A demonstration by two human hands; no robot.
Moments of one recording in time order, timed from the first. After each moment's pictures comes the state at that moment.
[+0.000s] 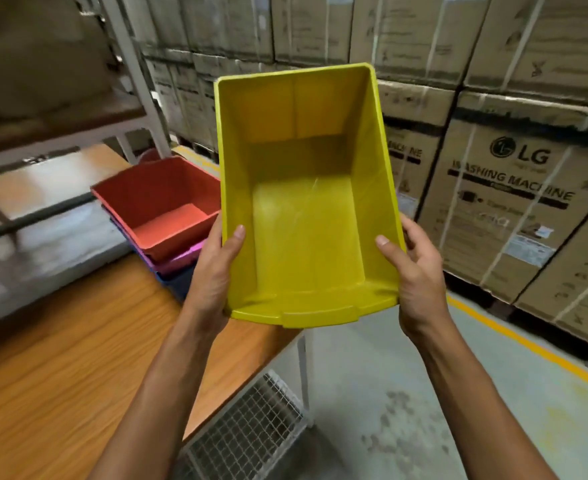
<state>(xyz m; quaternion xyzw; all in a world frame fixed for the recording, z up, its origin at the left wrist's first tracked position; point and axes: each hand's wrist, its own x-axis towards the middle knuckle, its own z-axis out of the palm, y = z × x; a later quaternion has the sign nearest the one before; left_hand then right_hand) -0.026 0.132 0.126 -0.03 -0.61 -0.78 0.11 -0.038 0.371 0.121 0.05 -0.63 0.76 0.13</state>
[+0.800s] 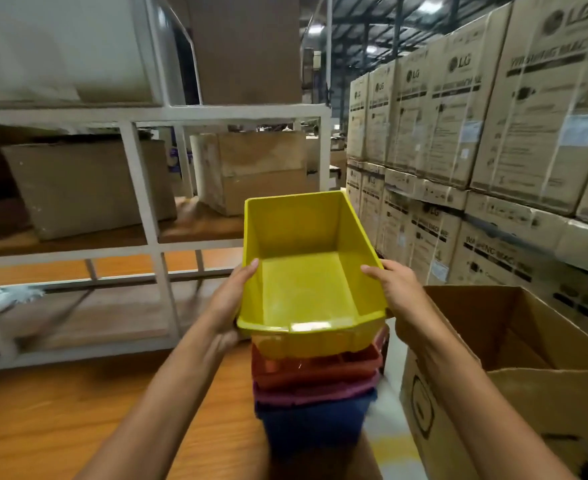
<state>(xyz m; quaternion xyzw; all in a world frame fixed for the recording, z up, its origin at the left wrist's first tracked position) -0.115 -0.028 0.220 0.21 -0.51 -0.79 0.26 -0.264 0.164 0.244 0.24 -0.68 0.67 -0.15</state>
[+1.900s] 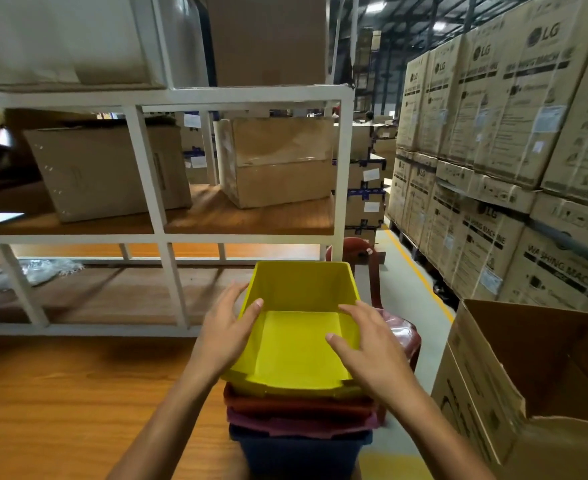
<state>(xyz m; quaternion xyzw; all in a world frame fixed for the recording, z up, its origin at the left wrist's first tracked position) -0.140 -0.020 0.179 0.32 -0.78 -0.39 0.36 -0.310 0.137 0.166 0.46 -0.81 0.36 -0.06</state>
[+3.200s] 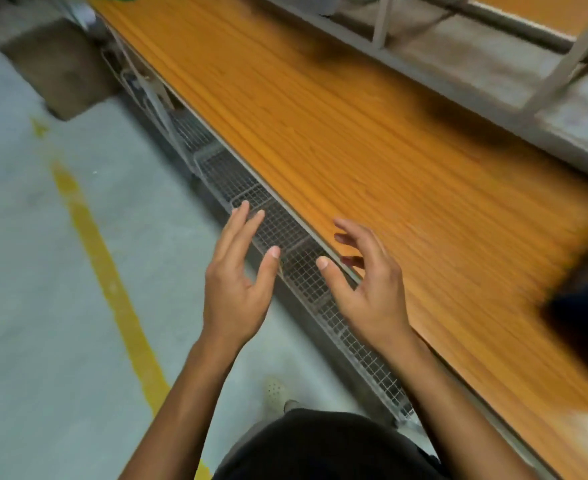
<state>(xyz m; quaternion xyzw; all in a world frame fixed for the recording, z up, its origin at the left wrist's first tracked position) 0.281 0.138 0.022 0.65 -0.59 -0.15 0.46 0.104 0.103 0.020 0.70 -0.45 0.44 -0.34</state>
